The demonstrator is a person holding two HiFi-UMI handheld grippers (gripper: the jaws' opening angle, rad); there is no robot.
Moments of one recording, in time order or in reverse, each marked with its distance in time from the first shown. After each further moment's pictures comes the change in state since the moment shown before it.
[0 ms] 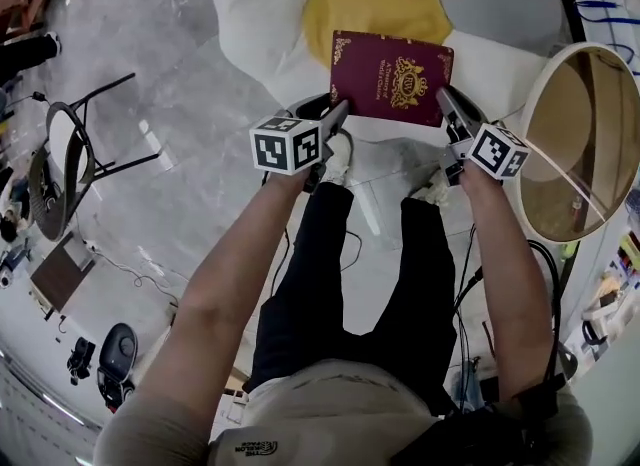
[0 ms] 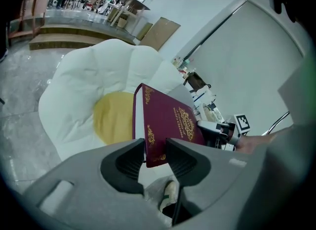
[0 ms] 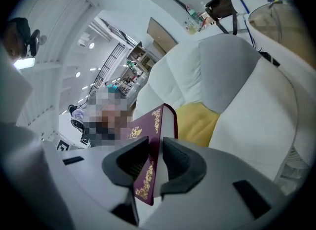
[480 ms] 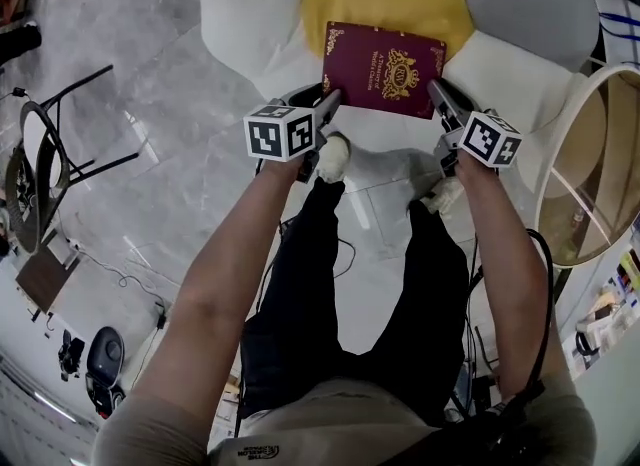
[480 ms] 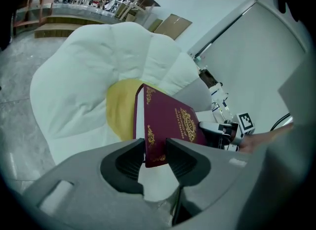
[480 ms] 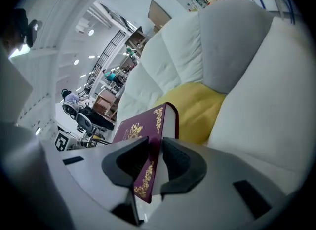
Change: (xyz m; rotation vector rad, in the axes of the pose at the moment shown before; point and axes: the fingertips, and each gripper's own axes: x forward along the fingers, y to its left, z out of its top) left arm 0.071 0.110 -0.037 -0.054 0.005 0.025; right arm 0.105 -0.062 -0.057 -0.060 0.114 -0.032
